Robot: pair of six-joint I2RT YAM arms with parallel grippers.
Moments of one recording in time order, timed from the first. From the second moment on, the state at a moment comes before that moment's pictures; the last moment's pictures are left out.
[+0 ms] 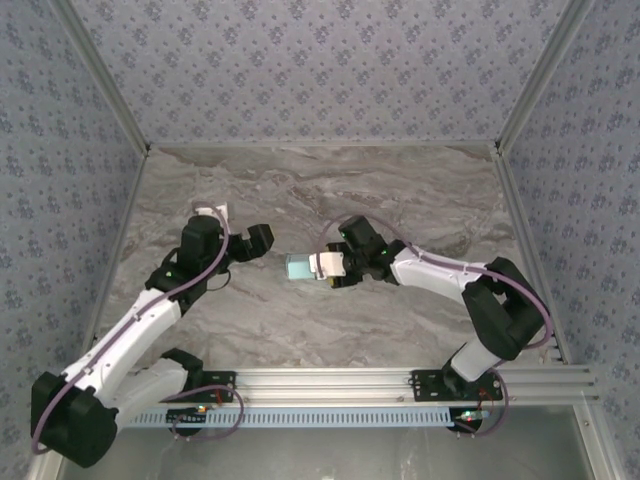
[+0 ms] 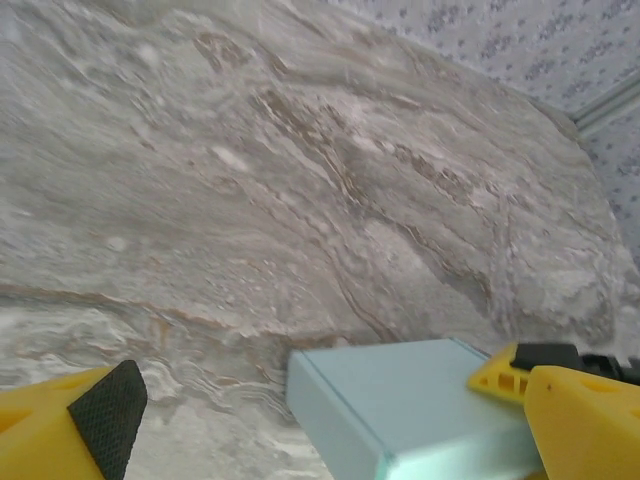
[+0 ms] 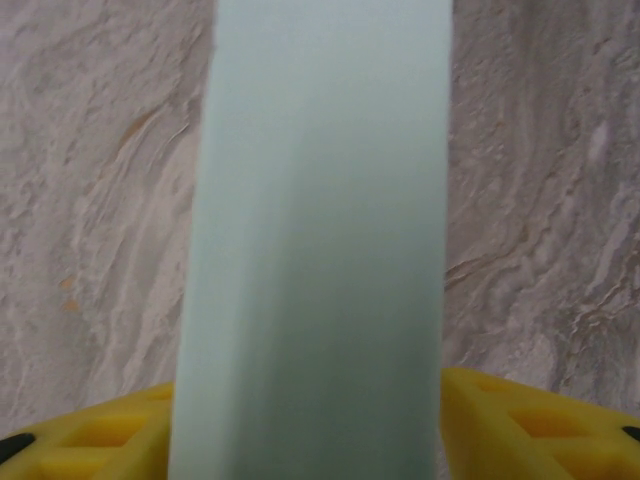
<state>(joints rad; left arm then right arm) -0.44 0.93 0.68 -0.27 0.03 -0.60 0.73 1.57 0.89 -0.22 -0.16 -1.05</state>
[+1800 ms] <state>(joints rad) -0.11 1.29 0.26 0.61 0.05 0.13 0.05 1.38 0.18 0.81 0.09 -0.09</state>
